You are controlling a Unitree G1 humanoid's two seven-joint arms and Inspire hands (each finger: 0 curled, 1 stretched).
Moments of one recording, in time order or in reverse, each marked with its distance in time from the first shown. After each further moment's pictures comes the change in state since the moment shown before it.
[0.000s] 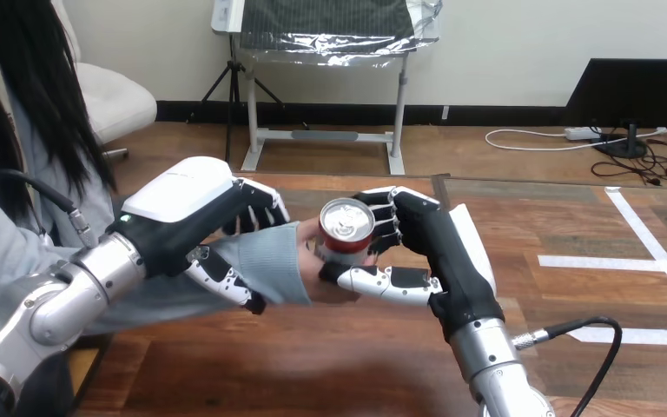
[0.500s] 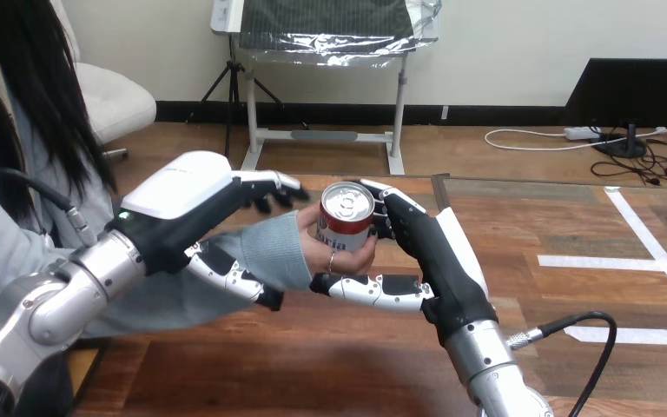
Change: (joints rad) left arm 0.025 0.000 0.026 -0.048 -0.014 0.007 0.003; right arm 0.000 -0.012 0.004 0.004 -0.021 -0.004 0.026
